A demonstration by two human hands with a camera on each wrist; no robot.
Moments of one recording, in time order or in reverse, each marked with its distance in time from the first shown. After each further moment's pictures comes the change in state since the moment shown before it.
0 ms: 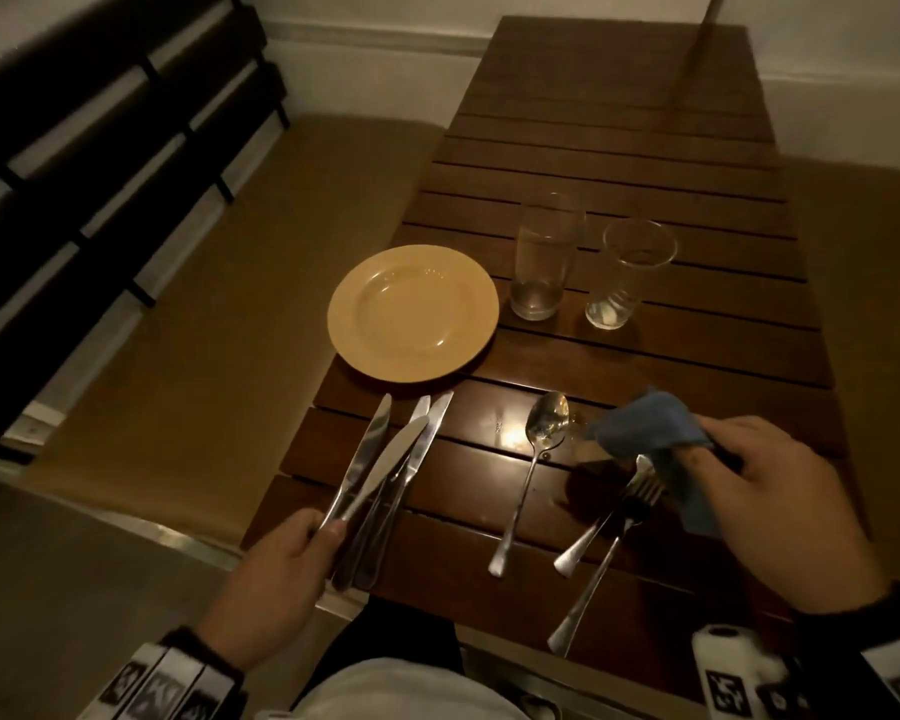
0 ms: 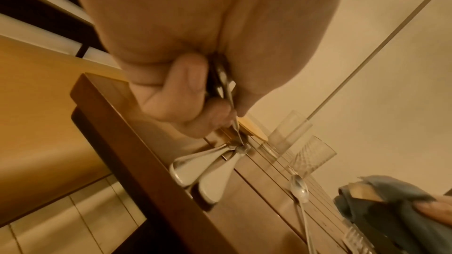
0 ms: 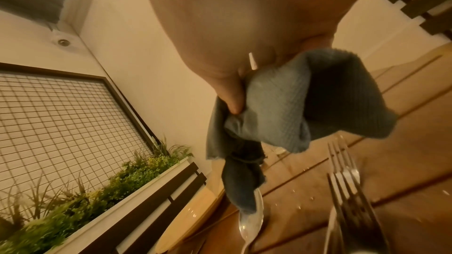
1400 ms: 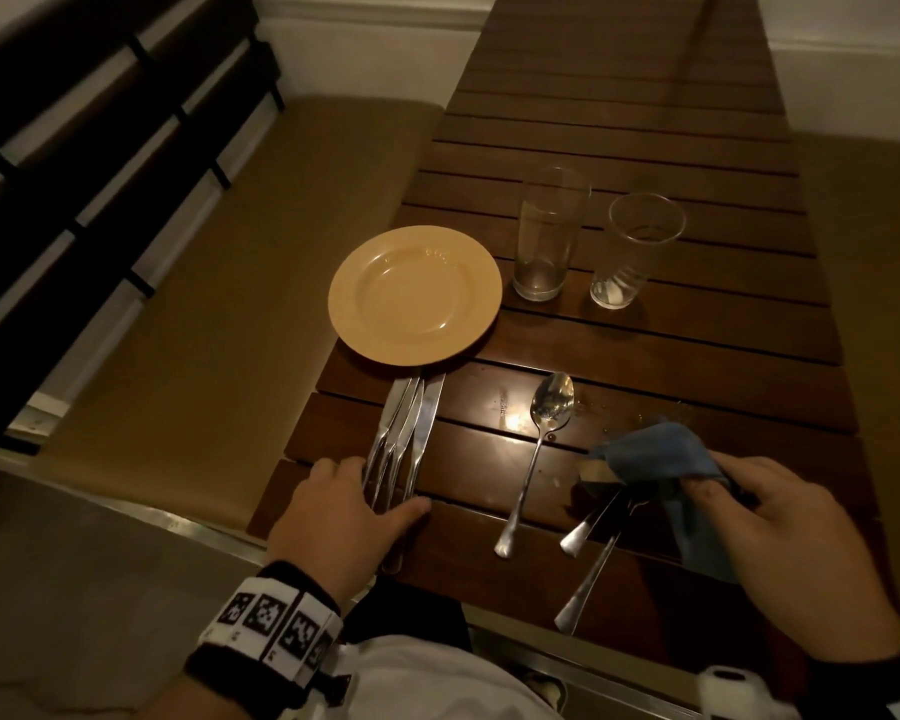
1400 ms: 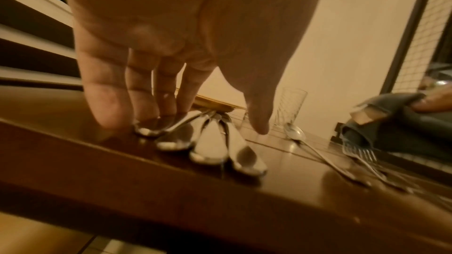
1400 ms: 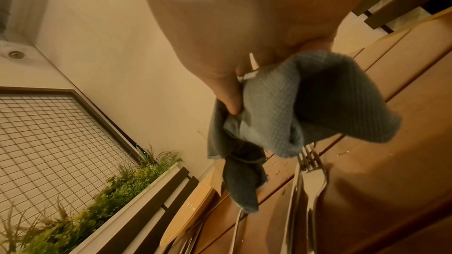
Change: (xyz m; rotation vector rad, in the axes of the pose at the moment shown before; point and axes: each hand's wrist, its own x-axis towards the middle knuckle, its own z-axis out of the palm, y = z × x) left_hand 0.029 0.026 0.037 0.589 0.150 -0.039; right_hand -0.036 0.016 0.015 0.121 -0.035 0.119
